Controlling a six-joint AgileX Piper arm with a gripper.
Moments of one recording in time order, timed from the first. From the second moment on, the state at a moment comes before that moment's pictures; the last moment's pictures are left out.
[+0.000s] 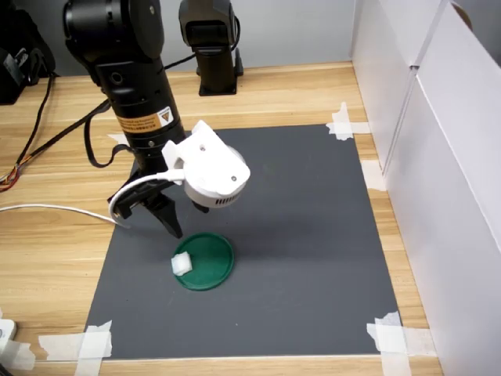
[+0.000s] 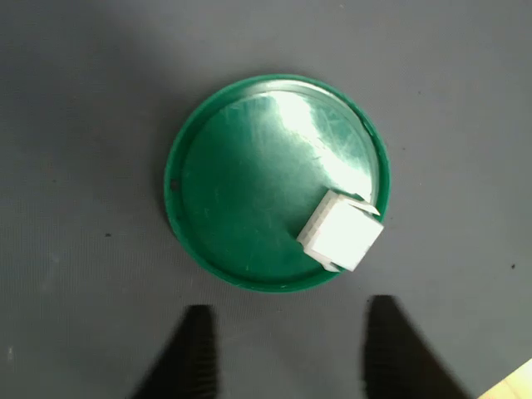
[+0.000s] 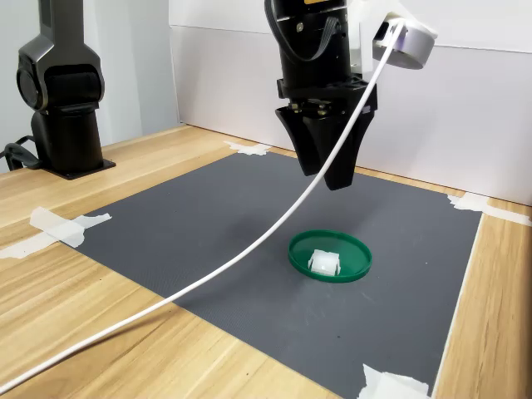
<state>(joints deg) -0.8 104.6 -85.7 5.6 56.4 -56.7</state>
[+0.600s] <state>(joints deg) -7.4 105.7 -84.5 10.9 53.6 -55.7</state>
